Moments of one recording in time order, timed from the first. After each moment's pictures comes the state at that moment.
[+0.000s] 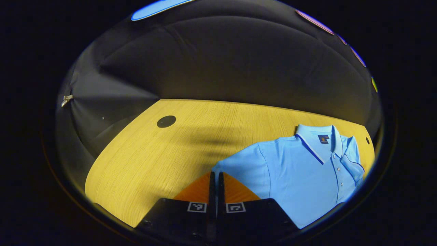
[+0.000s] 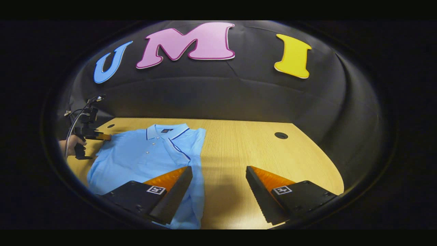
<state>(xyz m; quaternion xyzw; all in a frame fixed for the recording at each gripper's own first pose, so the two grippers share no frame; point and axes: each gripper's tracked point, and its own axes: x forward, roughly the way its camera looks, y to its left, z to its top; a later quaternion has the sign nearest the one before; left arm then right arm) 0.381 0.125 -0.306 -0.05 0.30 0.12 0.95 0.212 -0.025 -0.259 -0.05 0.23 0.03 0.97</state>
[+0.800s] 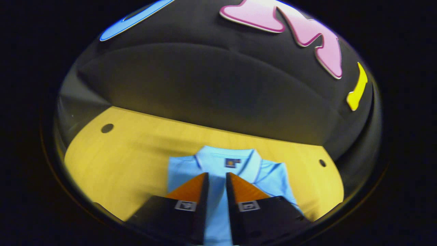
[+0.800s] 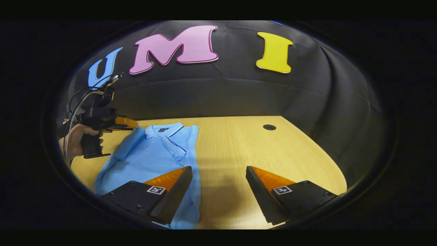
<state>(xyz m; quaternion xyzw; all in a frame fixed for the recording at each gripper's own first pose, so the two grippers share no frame) 0.395 -0.099 -0.207 -0.16 0.23 -0.06 0.96 0.167 -0.044 -0.254 -0.02 0.24 -0.01 0.97</state>
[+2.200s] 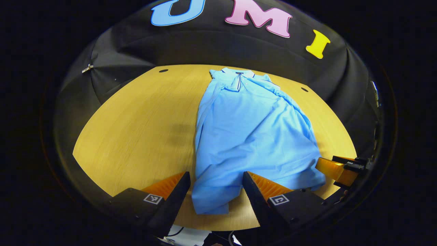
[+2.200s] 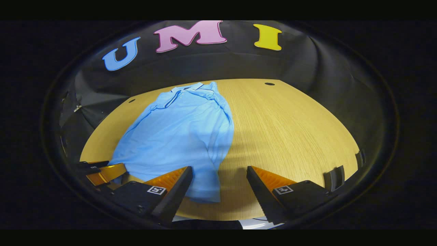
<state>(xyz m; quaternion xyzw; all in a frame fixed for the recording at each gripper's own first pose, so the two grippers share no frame) -0.031 -0.051 -0.340 -0.07 0.37 0.00 0.93 -0.064 0.024 -0.329 0.01 0.38 0.01 0.92</state>
